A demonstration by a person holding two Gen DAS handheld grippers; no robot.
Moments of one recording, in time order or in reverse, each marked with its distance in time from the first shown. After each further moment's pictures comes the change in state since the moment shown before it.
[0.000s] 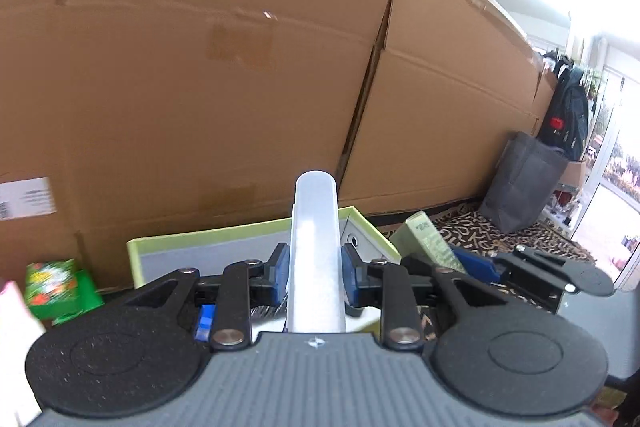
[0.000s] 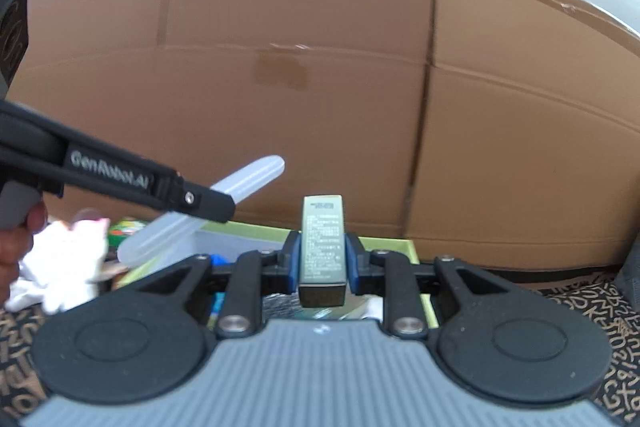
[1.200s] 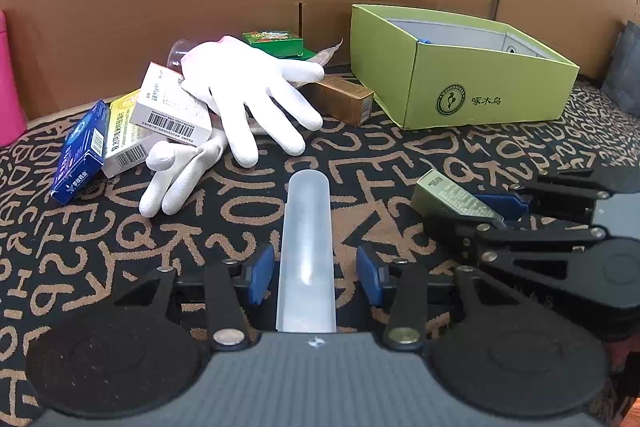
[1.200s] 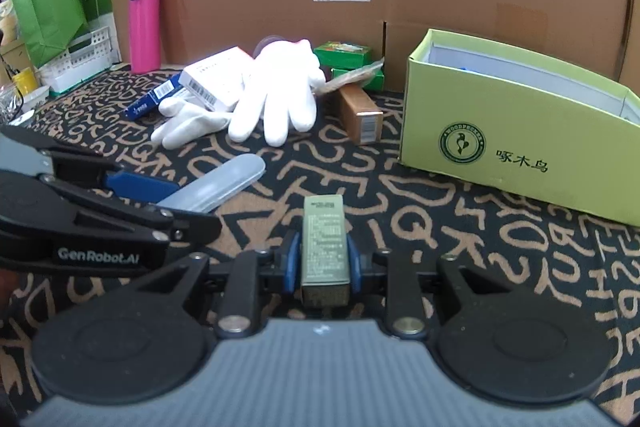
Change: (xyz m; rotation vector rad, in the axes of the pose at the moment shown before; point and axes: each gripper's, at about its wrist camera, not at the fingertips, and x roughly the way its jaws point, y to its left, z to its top) left arm -0.122 0.080 -0.190 -0.032 0.235 0.402; right arm -0.011 0.167 -0.119 -0.082 0.329 0.382
